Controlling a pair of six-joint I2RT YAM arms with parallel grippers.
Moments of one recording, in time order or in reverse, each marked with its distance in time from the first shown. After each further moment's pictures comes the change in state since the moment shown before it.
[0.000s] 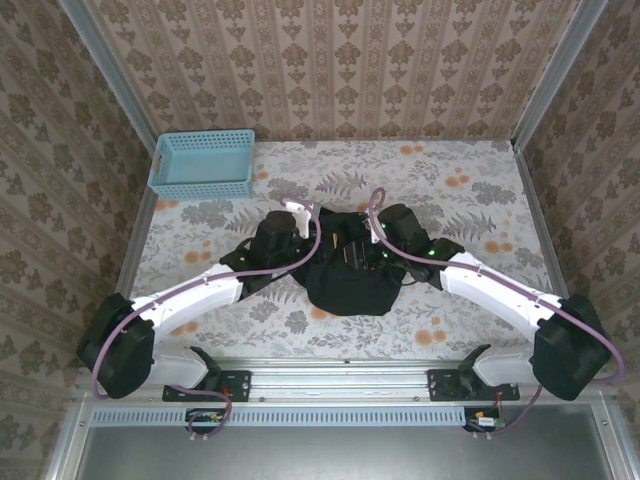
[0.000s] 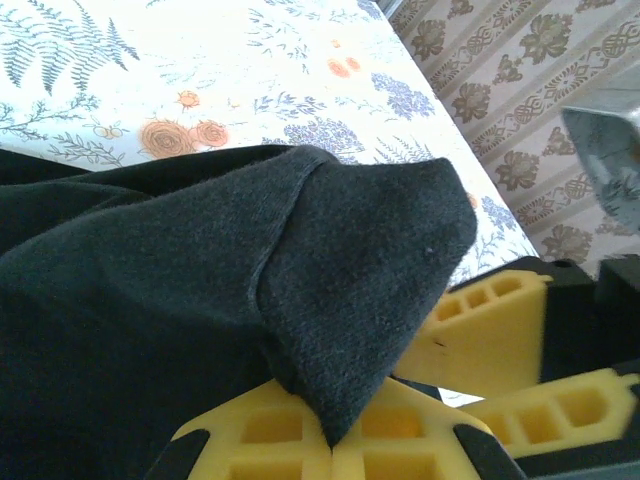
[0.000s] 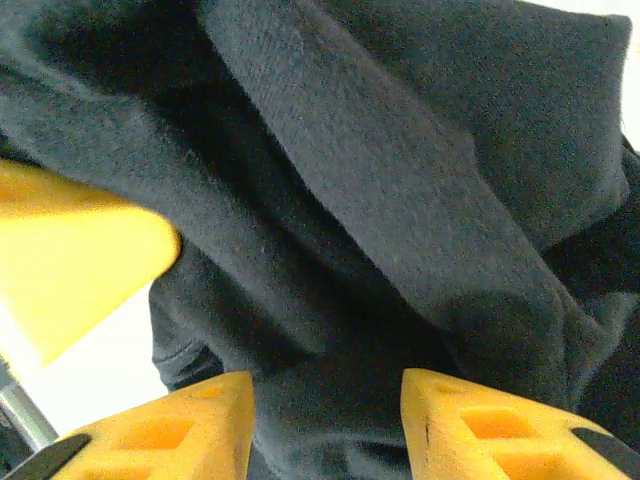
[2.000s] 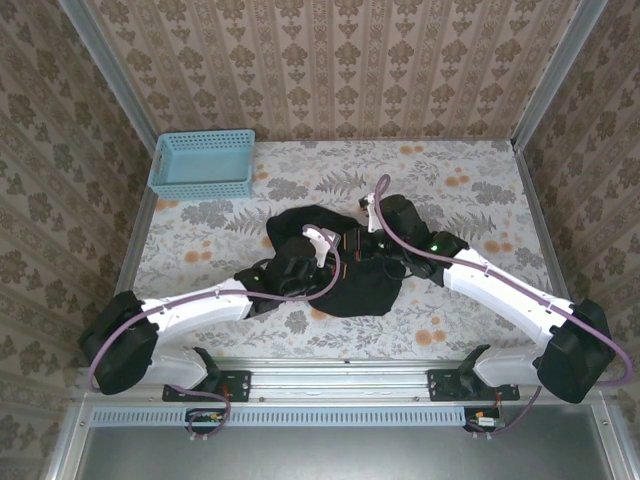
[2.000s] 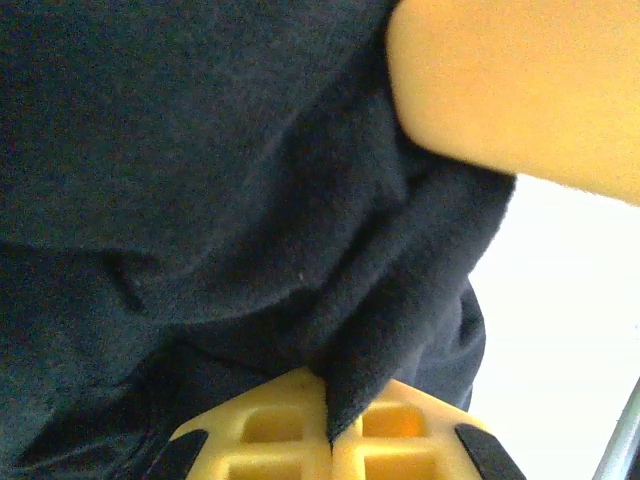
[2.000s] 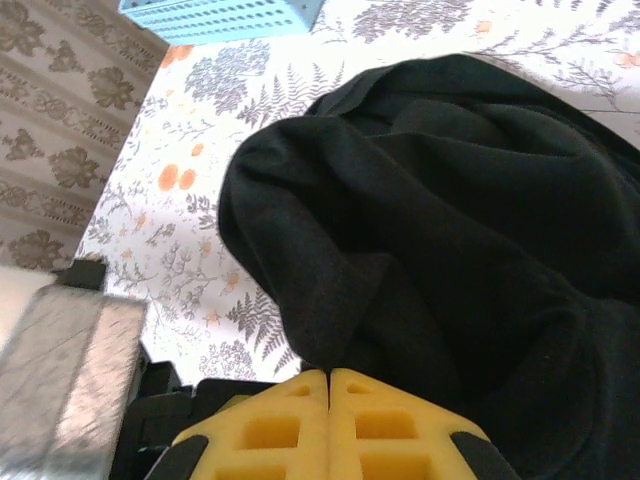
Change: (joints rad) left arm -0.180 0.009 -0.083 -0.011 -0.138 0.130; right arm 0.037 -0.035 0.119 -0.073 0.035 0.178
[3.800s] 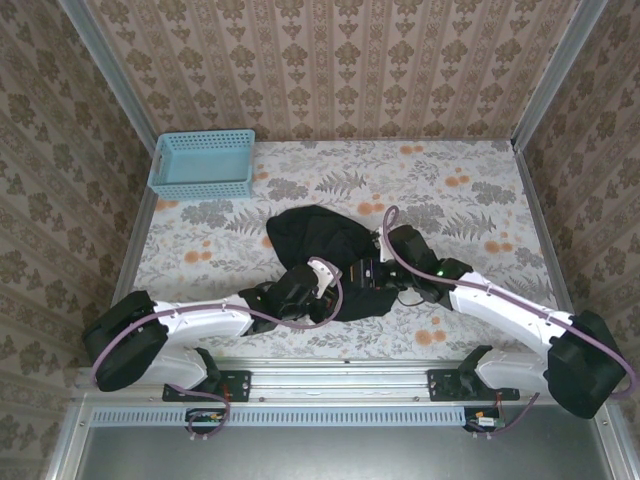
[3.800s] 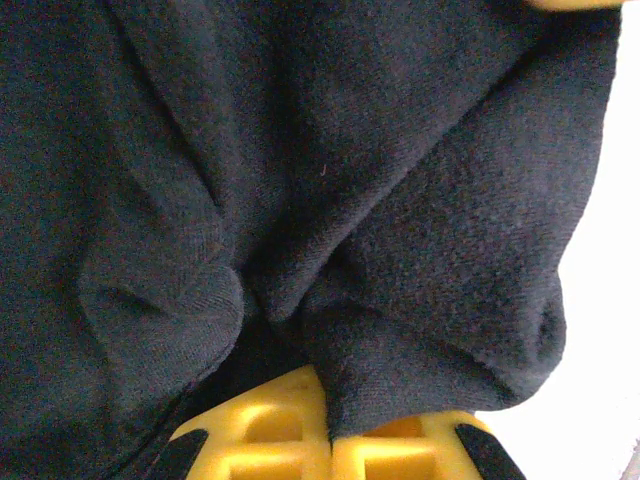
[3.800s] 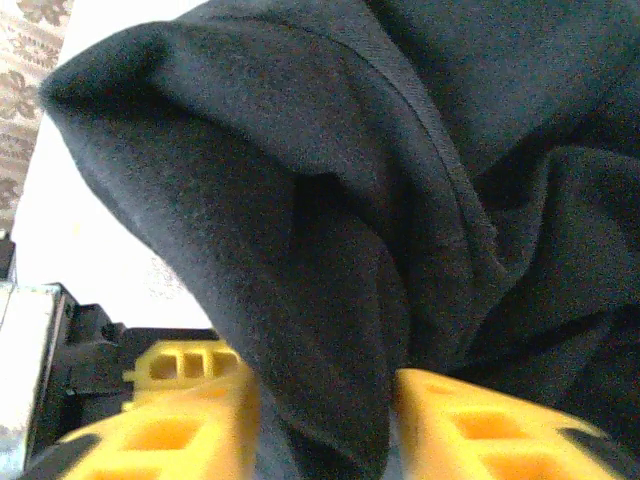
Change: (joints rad) left arm -0.084 0.011 -0.170 0.013 -0.019 0.106; right arm -0.001 -0.089 -0.297 0.101 -0.086 0.035
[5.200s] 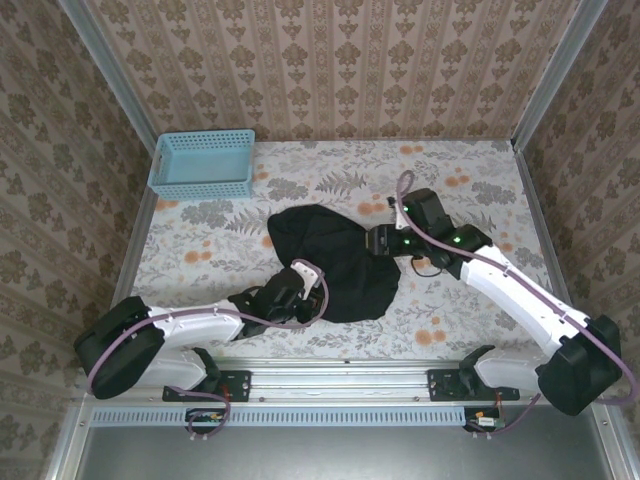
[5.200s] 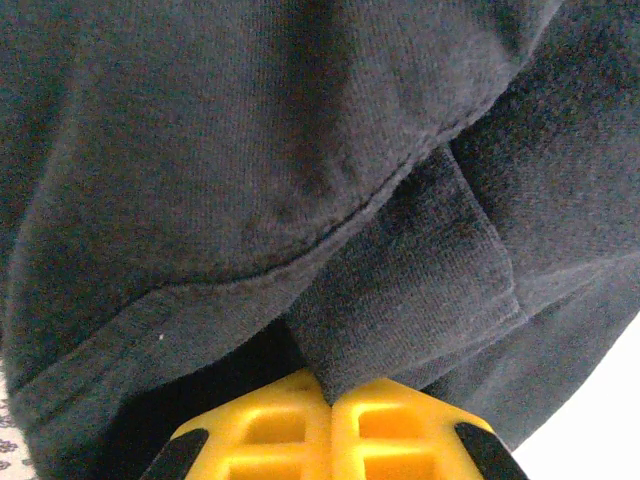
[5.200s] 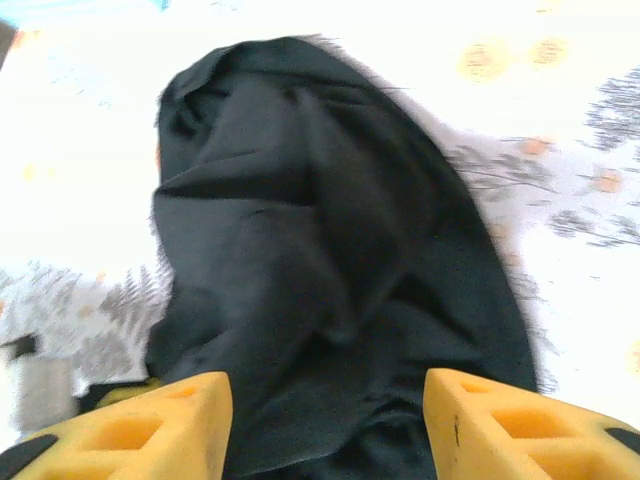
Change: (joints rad) left arm 0.071 -0.049 -0.116 0.031 -0.016 -0.046; right arm -0.166 0.023 0.283 -0.312 0.116 -0.164
